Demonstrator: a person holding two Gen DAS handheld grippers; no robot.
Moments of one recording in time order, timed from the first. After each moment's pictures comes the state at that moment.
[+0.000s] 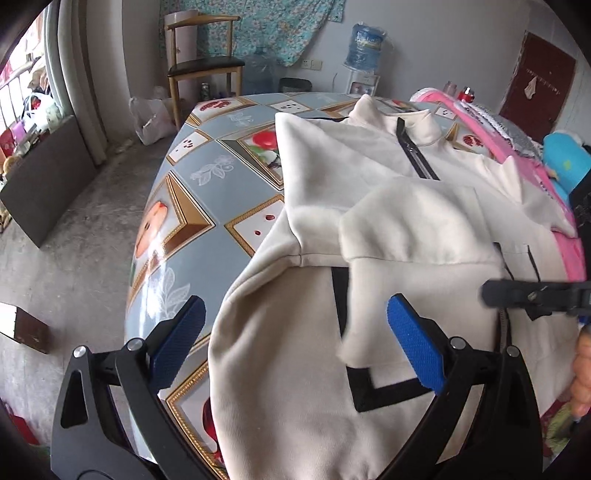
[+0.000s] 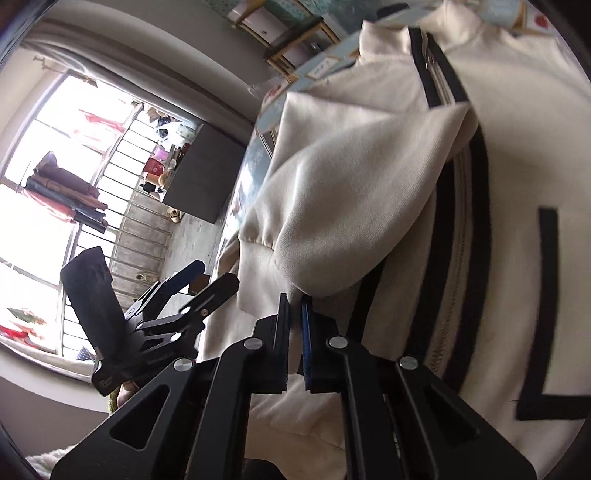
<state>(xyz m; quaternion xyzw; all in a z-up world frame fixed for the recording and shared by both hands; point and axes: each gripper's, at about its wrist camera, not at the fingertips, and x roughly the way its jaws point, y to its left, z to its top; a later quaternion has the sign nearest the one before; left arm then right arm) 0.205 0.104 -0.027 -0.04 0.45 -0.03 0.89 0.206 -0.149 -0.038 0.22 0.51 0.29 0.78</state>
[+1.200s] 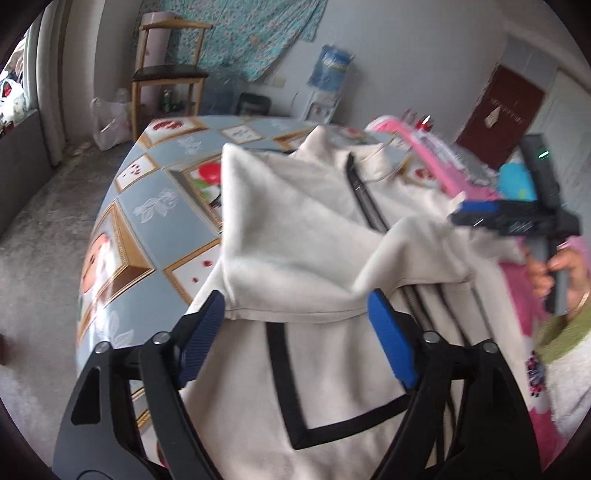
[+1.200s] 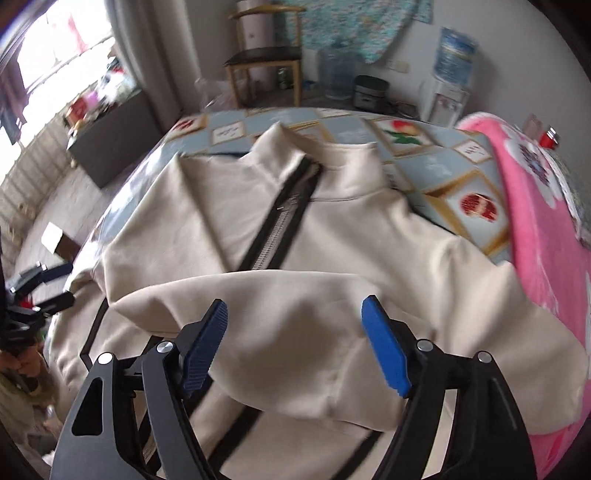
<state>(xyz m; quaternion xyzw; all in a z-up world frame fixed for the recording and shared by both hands) 0.215 0.098 0.002 -0.12 0.39 -0.14 0.90 0.307 -0.203 0.014 -0.10 0.50 0.17 0.84</state>
